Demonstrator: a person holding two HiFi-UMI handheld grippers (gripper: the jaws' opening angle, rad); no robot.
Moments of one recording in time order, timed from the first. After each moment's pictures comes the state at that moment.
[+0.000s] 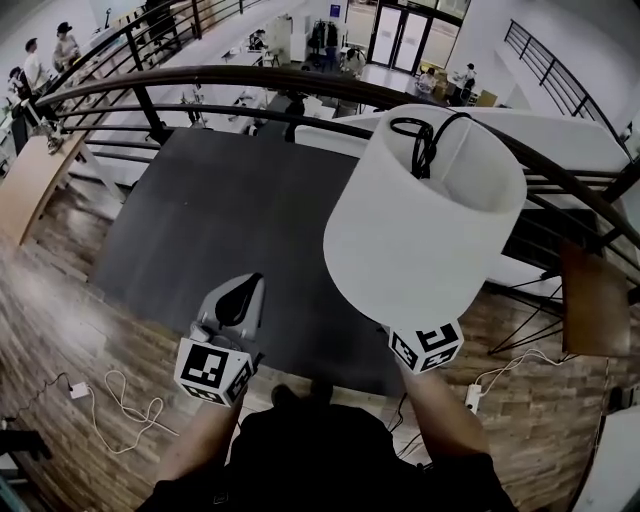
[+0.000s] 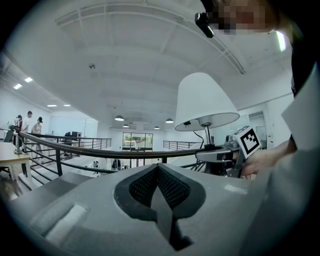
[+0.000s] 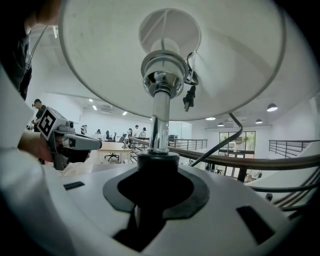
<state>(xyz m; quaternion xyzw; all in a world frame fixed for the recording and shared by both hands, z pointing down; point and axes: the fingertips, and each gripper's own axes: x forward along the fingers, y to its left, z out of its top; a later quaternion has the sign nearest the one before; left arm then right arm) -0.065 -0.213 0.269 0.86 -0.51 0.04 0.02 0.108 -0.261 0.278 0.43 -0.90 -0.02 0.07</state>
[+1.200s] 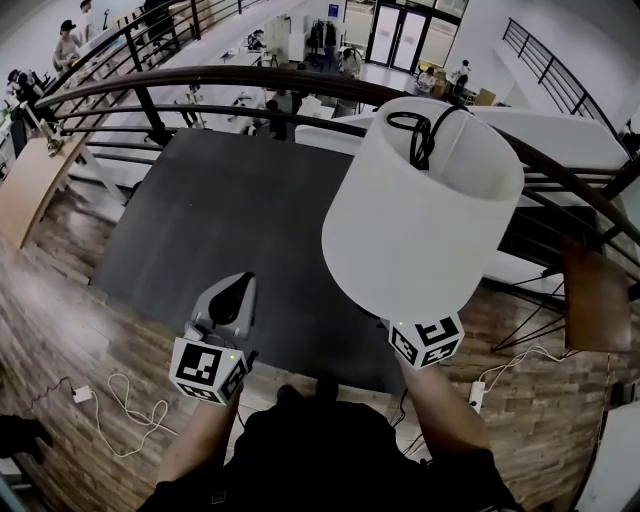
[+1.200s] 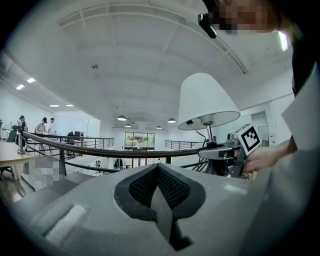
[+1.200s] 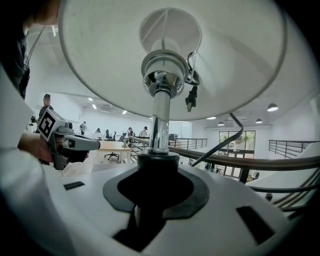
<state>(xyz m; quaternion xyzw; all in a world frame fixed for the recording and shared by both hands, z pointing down) -0.106 -0.214 0.271 0.85 -0.52 0.04 0.02 0.079 -0.265 0.274 0.43 -0.90 -0.01 0.07</state>
